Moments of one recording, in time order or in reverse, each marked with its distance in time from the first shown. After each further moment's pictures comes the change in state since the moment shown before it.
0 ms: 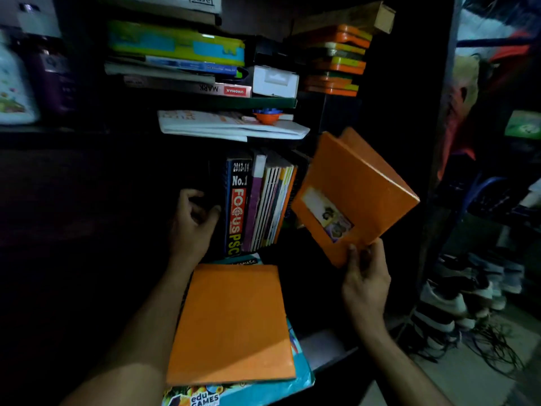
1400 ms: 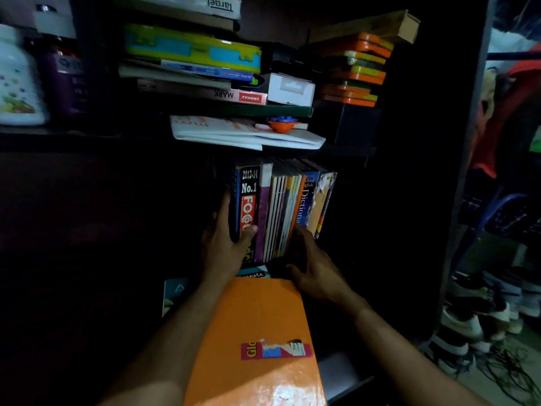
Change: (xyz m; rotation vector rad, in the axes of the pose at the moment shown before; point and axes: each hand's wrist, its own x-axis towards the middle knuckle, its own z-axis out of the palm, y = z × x) left_hand -0.017 0.014 0.032 0.127 -0.116 -0.027; right_hand 0.039 0.007 0.074 -0.271 -0.930 -0.108
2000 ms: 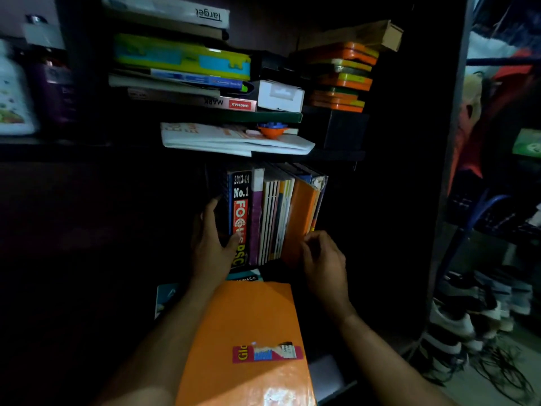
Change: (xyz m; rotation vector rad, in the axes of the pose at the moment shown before) left_hand 0.007 -0.013 0.000 -0.012 0.061 0.070; right_hand -0.008 0.008 0.002 -0.020 0.600 -0.062
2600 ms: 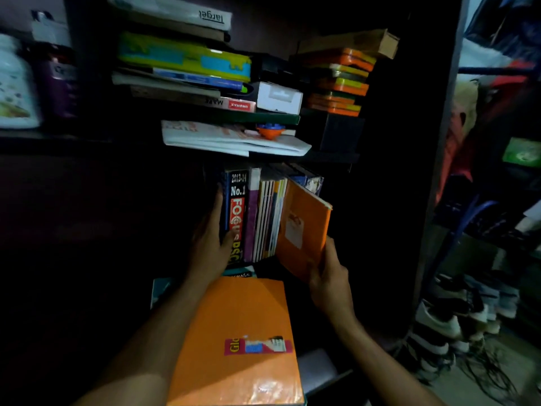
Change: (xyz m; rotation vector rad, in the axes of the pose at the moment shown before) left_hand 0.003 -0.001 -0.001 0.053 -0.110 0.056; right_hand -0.024 0.010 -0.020 0.102 -0.115 0.093
